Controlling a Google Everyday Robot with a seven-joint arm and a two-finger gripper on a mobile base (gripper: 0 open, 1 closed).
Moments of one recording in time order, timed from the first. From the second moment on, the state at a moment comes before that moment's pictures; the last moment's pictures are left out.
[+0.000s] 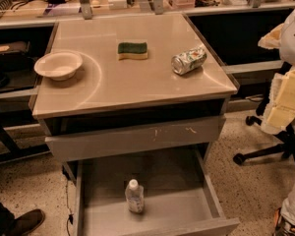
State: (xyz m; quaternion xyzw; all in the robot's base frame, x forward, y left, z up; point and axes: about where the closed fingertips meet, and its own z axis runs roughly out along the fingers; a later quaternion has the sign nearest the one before) arm 0.438 -0.217 0.976 -0.60 0.78 -0.03 0.16
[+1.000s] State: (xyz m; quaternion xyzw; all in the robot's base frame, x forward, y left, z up) arm 0.424 -0.190 0.909 -0.60 0.78 0.02 0.16
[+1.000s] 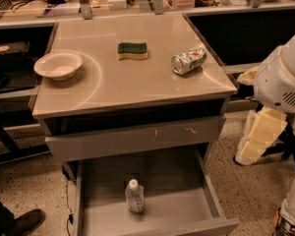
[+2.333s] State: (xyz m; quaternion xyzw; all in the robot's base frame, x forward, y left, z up) arm 0.387 -0.091 0.760 -0.60 0.76 0.15 0.18
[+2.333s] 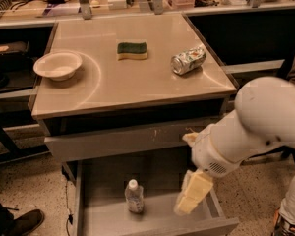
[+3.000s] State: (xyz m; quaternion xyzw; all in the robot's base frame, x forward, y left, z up) arm 0.395 -0.051 0.710 -0.58 0.76 0.19 0.21
